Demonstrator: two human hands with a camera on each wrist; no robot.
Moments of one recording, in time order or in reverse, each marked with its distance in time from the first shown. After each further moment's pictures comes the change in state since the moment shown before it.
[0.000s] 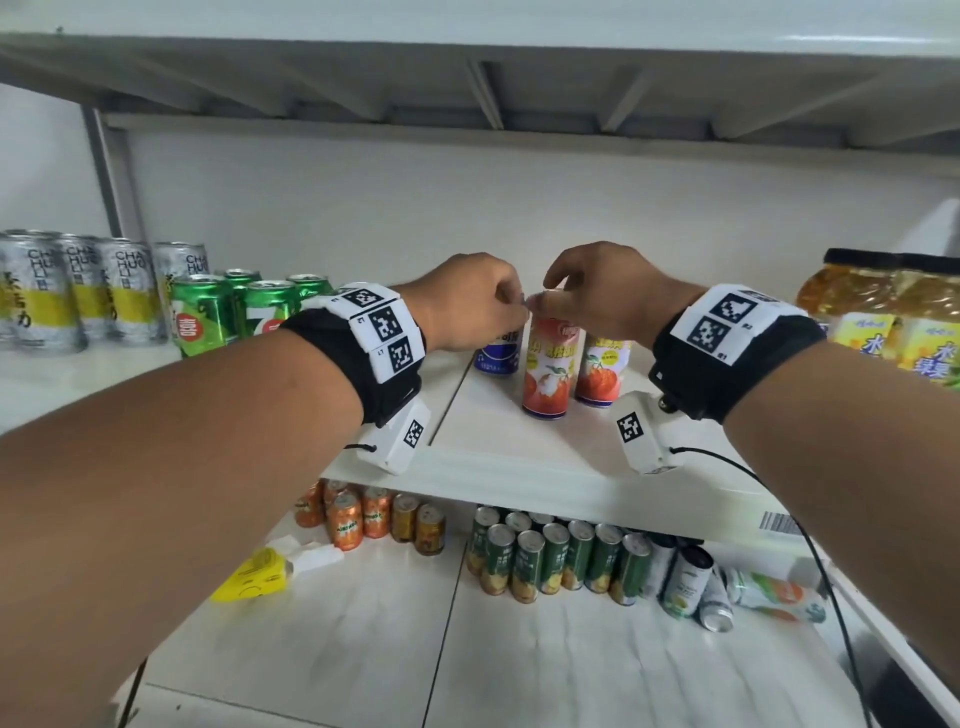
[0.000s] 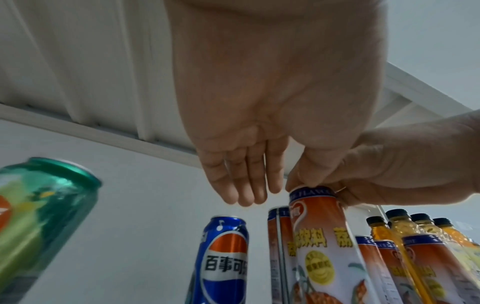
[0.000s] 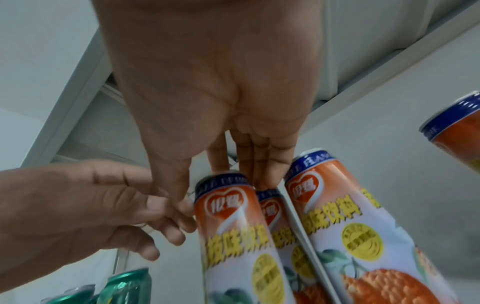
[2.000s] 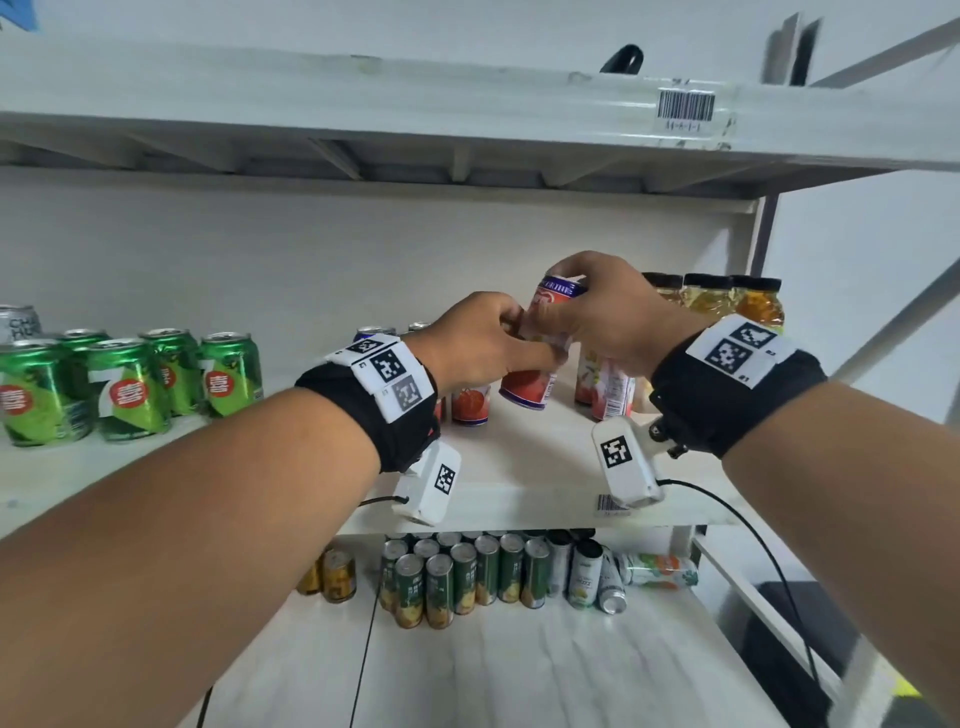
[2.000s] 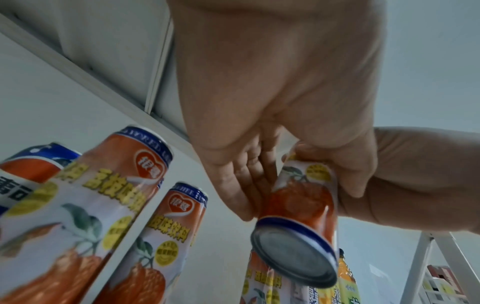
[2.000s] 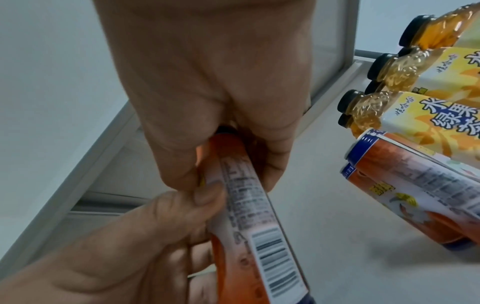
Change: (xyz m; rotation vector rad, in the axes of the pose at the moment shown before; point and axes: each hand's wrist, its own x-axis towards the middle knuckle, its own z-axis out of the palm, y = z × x) left_hand 0.008 0.133 0.057 -0.595 -0.132 0.064; right_hand -0.104 0.054 -0.091 0.519 0.211 0.300
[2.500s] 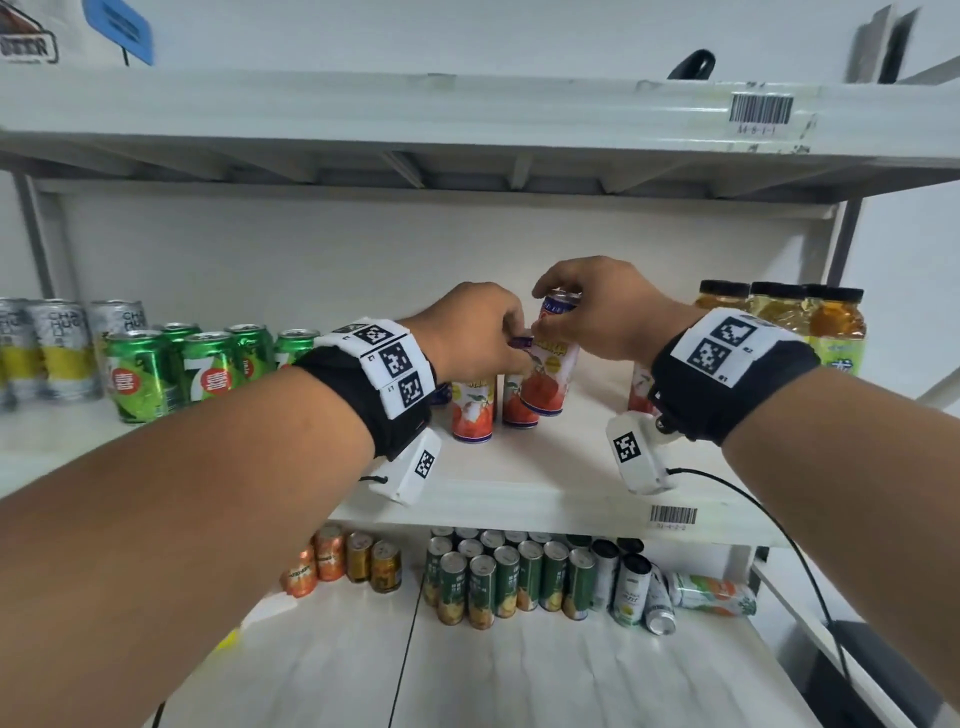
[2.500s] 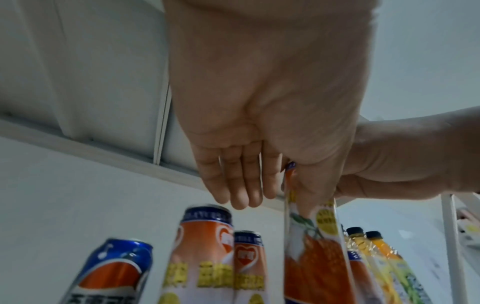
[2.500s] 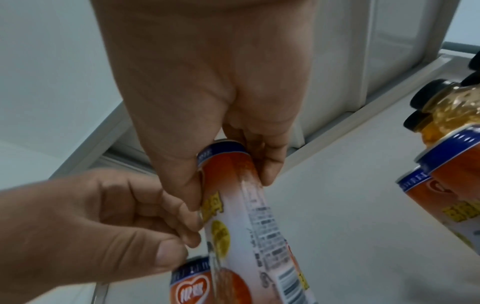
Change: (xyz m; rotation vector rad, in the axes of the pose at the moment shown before) left_hand -0.023 -0.005 -0.058 0.611 0.083 0.060; right_hand 0.028 -0.017 0.036 -0.450 -0.089 -0.324
